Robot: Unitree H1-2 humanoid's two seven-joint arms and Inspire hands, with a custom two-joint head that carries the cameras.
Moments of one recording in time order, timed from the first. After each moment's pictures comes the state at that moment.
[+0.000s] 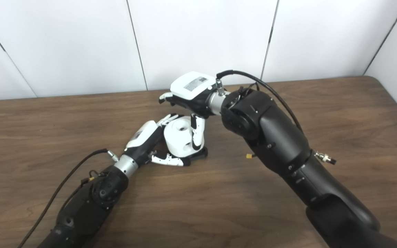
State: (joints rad) left arm -0.48 0.14 -0.44 0.53 0.49 -0.29 0.00; right arm -0.74 -0.33 0.45 -0.14 -1.01 0.07 0.82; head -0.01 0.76
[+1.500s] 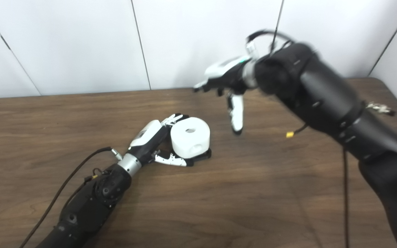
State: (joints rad) left arm -0.49 0.14 -0.45 0.55 0.48 -0.30 -0.01; right arm -0.92 -0.62 0.45 -0.23 -0.71 0.39 1.07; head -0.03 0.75
